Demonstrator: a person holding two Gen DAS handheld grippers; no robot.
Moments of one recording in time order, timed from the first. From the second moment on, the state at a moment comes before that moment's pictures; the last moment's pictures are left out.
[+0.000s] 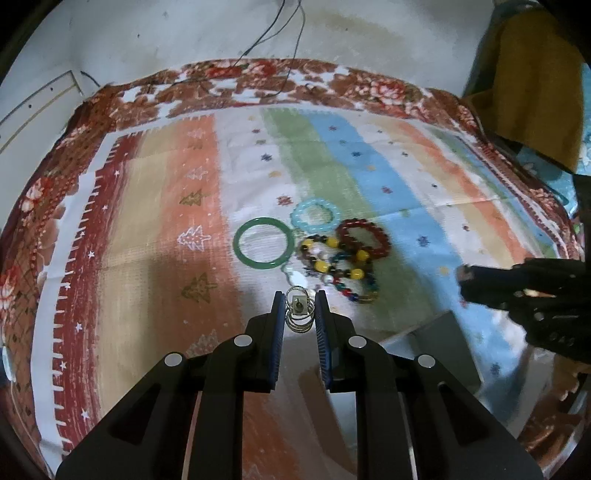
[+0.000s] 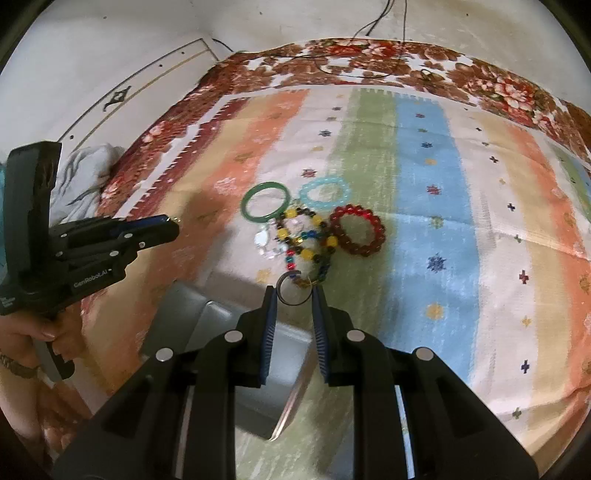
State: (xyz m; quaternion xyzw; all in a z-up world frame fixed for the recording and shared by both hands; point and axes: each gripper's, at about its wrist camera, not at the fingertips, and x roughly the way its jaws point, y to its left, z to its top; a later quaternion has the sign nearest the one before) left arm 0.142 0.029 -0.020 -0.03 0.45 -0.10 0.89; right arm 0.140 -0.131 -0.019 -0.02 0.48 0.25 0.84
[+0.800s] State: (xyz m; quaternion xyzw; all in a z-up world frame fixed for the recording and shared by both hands) left arm 0.089 -0.008 -0.021 -0.04 0.44 -0.16 0.88; right arm 0.091 -0.121 -0.017 -0.01 0.48 0.32 0.82
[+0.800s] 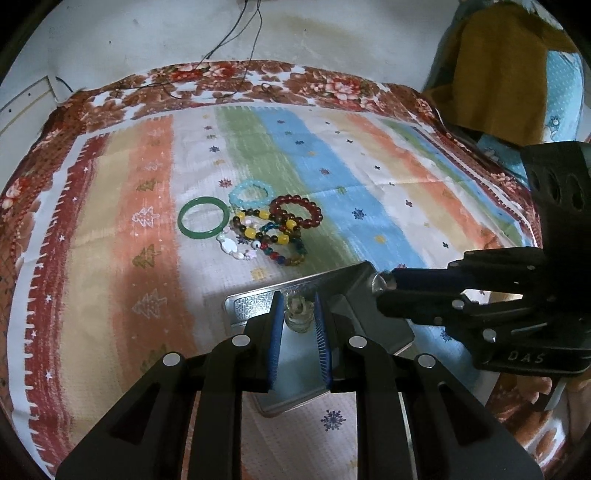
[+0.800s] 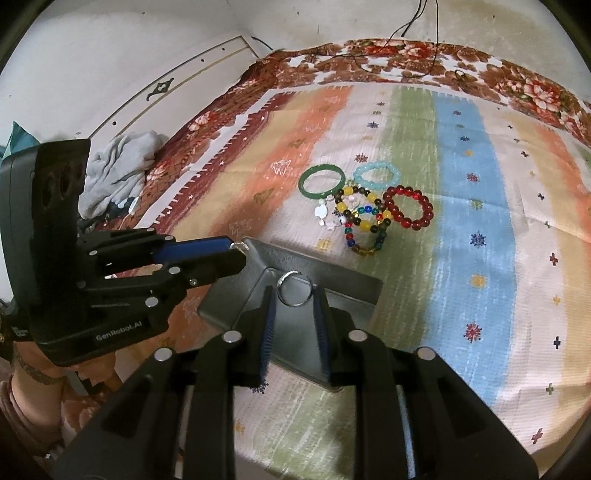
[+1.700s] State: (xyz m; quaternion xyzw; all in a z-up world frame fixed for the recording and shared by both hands) left arm 0.101 0.021 -0.014 -0.01 0.41 -0.07 0.91; right arm 0.113 -0.138 -0.016 0.00 0.46 0.25 0.85
